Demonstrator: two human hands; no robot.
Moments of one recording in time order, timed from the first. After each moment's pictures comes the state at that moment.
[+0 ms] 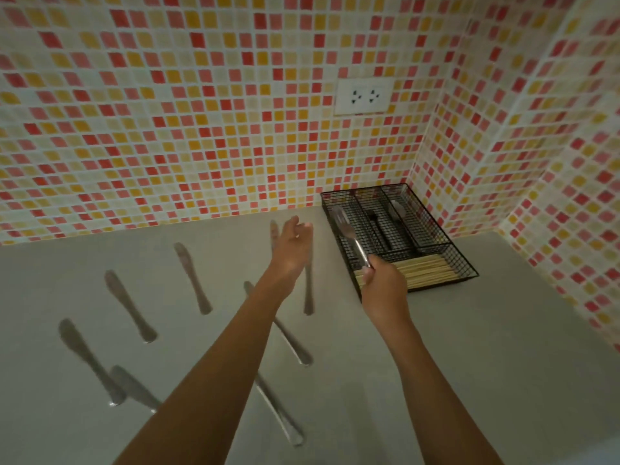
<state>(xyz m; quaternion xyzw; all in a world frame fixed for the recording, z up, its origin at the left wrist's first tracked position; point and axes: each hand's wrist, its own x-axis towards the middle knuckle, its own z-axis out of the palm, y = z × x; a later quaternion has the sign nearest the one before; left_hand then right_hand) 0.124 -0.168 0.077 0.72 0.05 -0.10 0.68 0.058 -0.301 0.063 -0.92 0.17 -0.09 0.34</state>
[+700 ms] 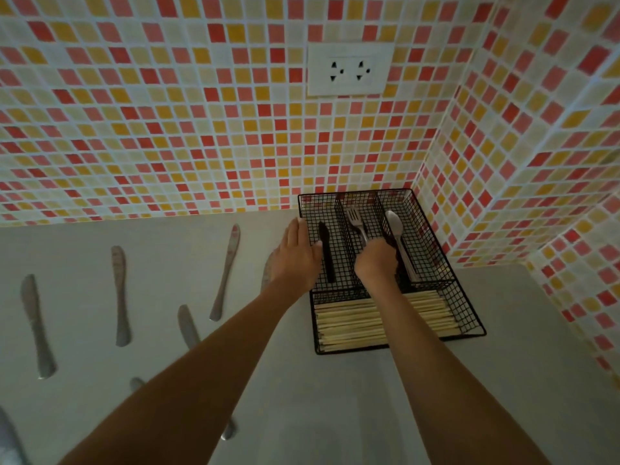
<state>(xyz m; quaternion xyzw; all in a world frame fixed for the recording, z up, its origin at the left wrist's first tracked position) 0.234 -0.272 -0.018 0.96 -0.02 -0.04 0.27 0.239 -0.405 0.007 -0.92 0.26 0.04 0.29</state>
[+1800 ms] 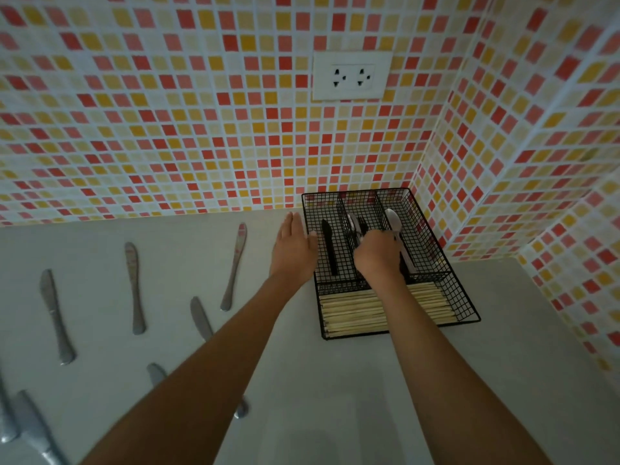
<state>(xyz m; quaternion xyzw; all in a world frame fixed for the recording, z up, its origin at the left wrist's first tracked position) 0.221 -0.261 0.002 0.94 0.00 -0.01 0.35 0.230 -0.401 0.015 -0.95 0.20 0.03 0.22</state>
